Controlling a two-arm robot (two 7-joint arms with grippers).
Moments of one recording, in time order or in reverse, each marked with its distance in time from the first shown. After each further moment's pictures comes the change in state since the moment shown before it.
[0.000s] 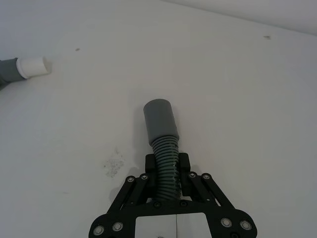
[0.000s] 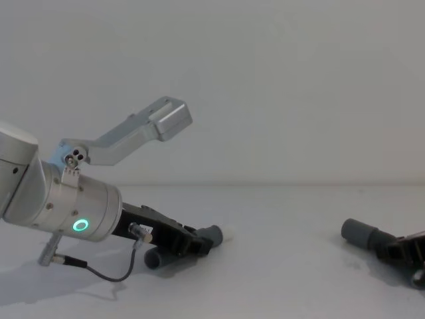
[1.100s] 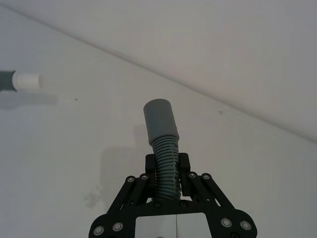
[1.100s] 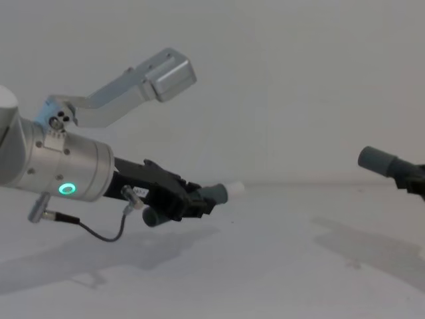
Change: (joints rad) left arm -0.003 0.071 0.013 -0.123 0.073 -0.111 -0.030; right arm -0.043 0.069 0.047 -0.145 -0.062 -0.154 -0.003
